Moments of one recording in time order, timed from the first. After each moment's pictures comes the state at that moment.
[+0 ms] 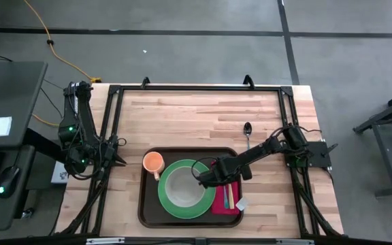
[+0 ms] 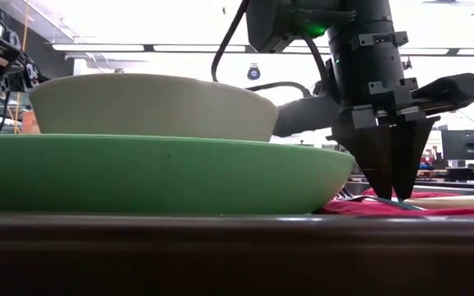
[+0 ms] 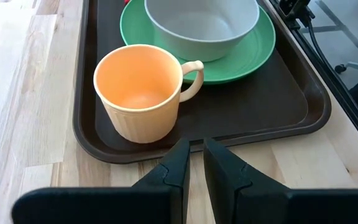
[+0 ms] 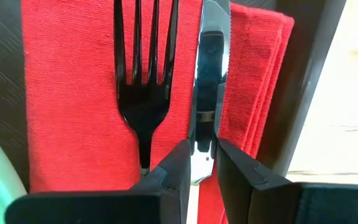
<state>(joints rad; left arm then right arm) -1.30 0.41 0.53 -1.09 -0.77 -0.92 0.32 2.08 1.49 -1.13 -0.01 1.75</state>
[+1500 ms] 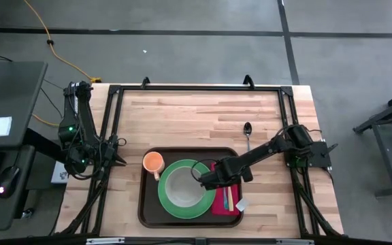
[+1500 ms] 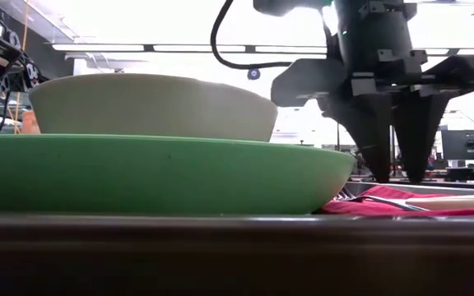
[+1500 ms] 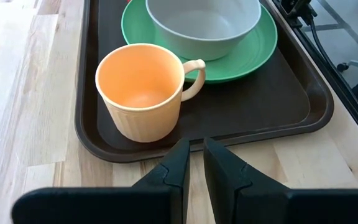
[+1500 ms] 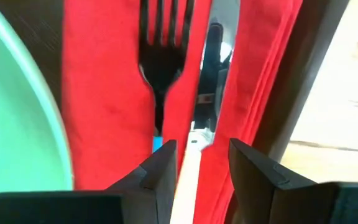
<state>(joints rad) -1.30 0.41 0.53 -1.10 -0.77 -0.92 0.35 2.02 1.49 -1.11 -0.05 1.73</state>
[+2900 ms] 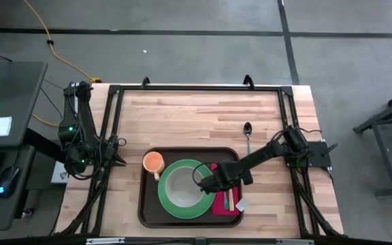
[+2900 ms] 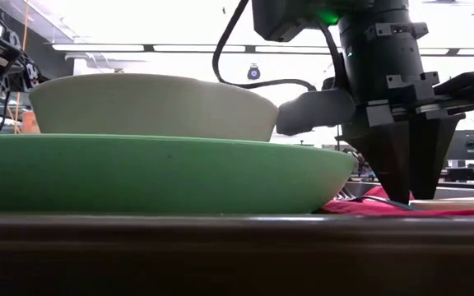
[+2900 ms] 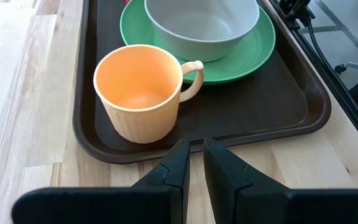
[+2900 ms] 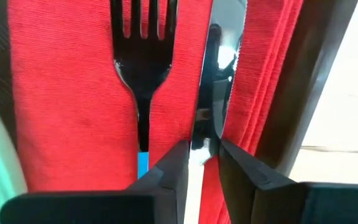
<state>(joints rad) -1.30 0.41 0.53 -1.09 -0.77 -0.92 0.37 2.09 1.49 -1.10 -0.04 1.78</state>
